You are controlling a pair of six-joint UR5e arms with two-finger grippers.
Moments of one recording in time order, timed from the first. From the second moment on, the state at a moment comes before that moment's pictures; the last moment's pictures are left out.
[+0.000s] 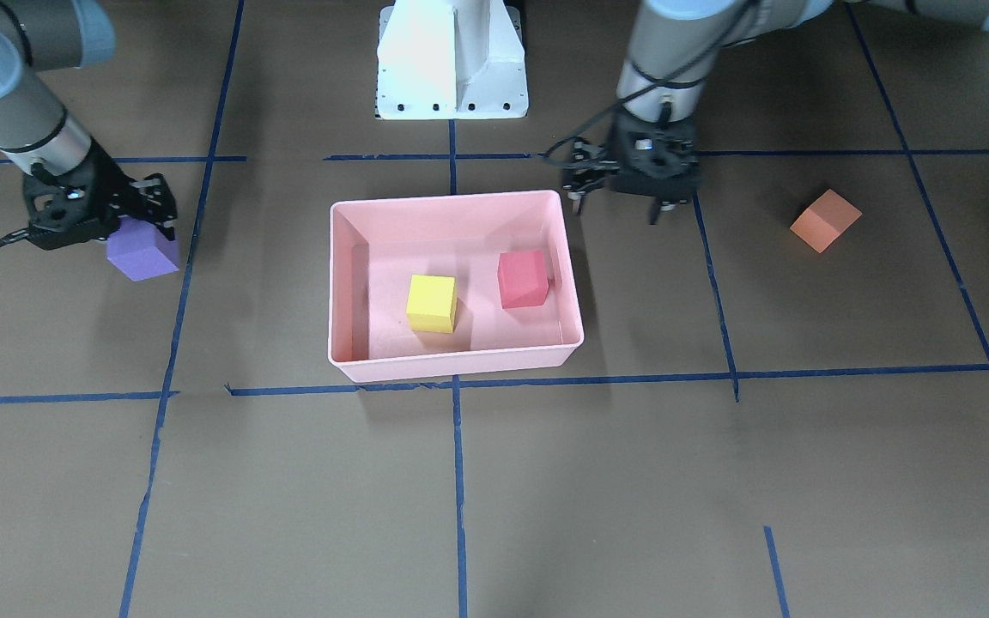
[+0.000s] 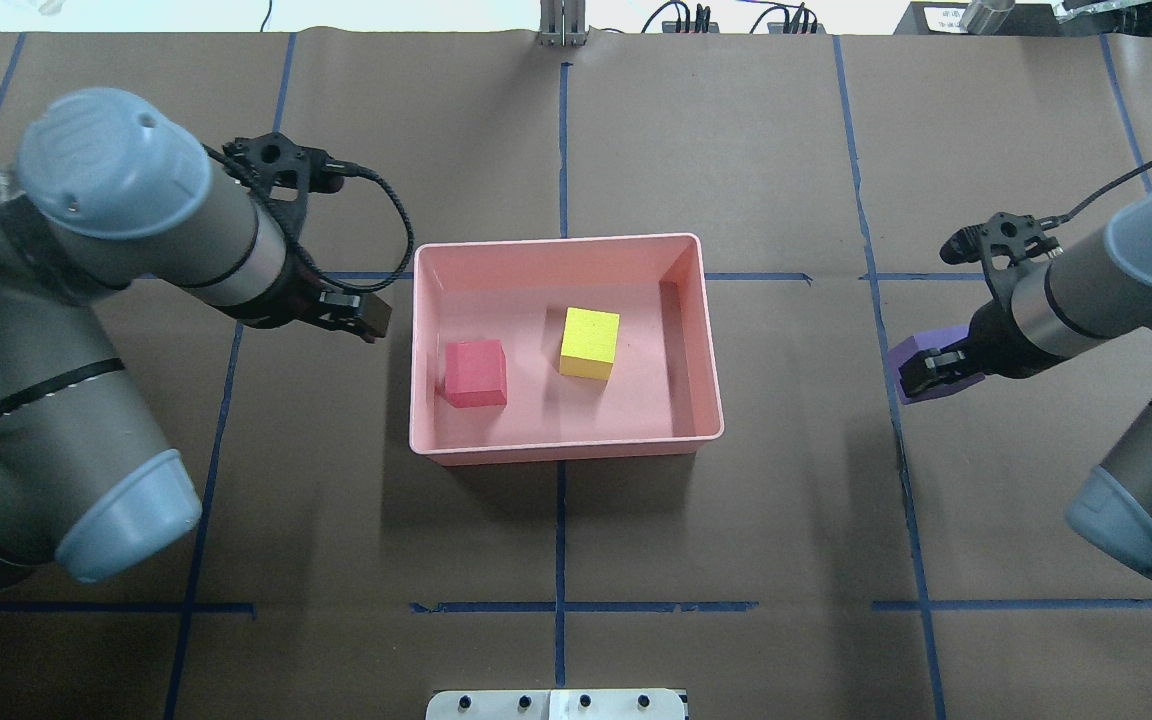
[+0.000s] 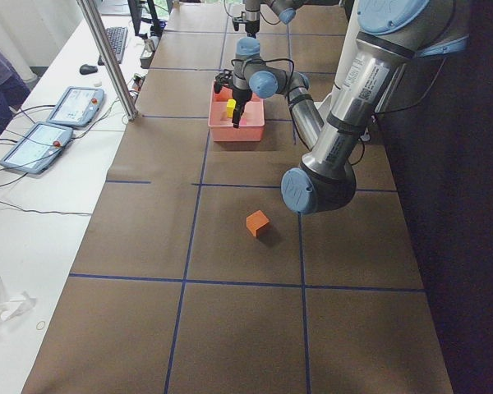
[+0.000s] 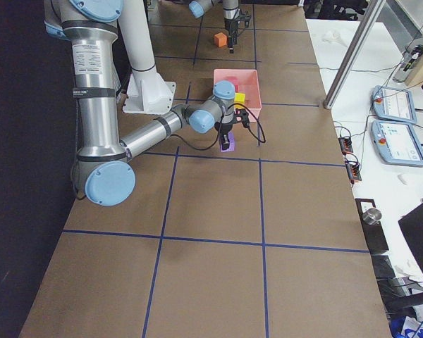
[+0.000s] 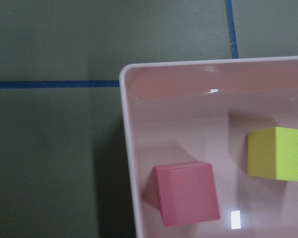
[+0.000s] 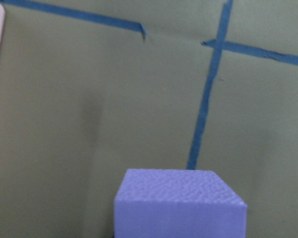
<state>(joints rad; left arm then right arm) -0.74 -2.00 -2.04 -1.43 -1.96 -0.82 0.79 -1.43 1.98 -1.44 2.10 0.79</state>
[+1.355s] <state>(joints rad) -1.01 -1.36 -2.12 -1.82 -2.17 -0.29 0.50 -0.87 1.92 -1.86 1.87 1.39</state>
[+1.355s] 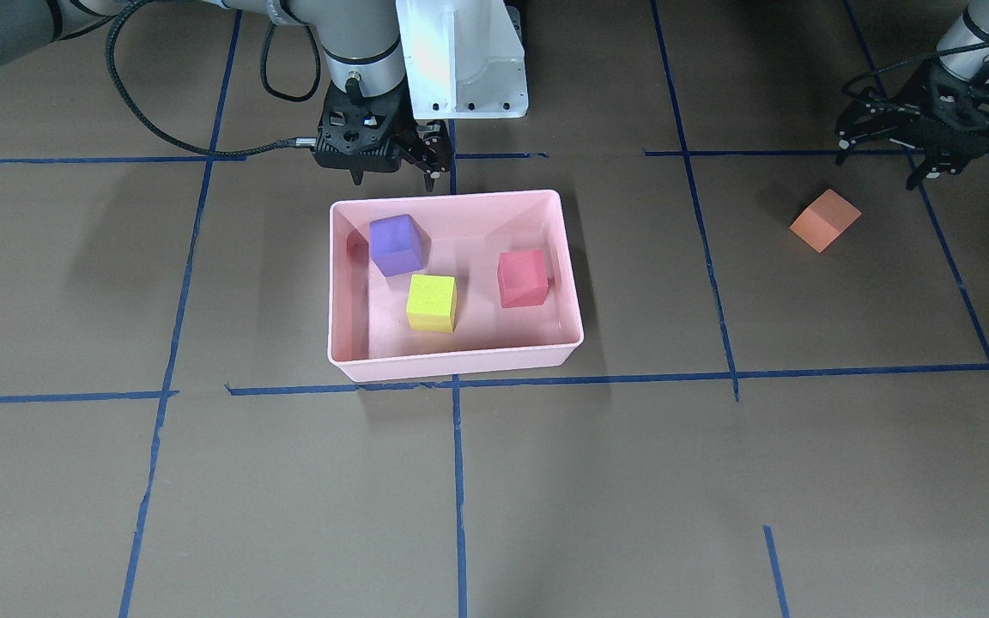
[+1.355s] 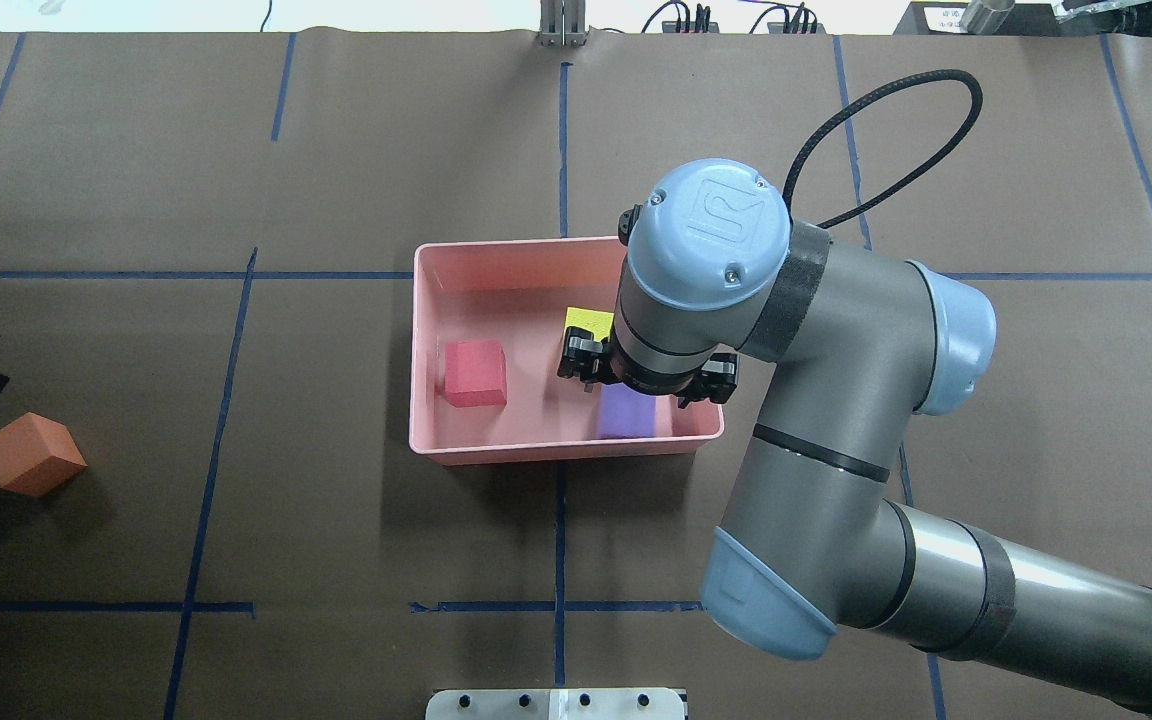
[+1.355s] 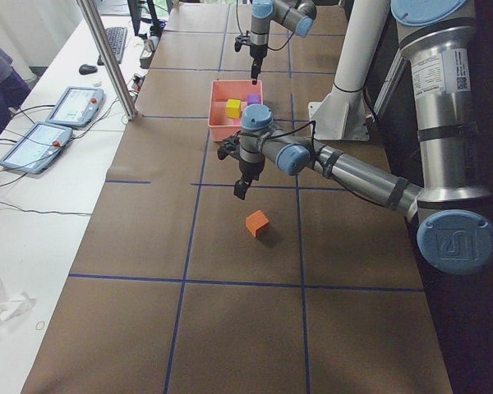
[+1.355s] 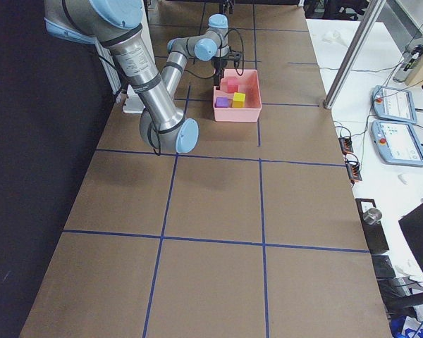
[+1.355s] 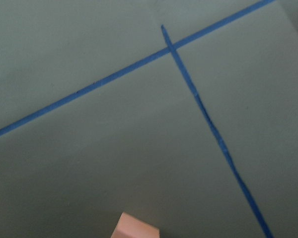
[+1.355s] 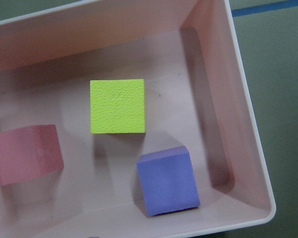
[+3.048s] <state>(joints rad) -0.85 -1.35 -1.81 -2.26 -2.18 -0.21 0.51 -0.97 2.02 -1.86 1.87 1.31</state>
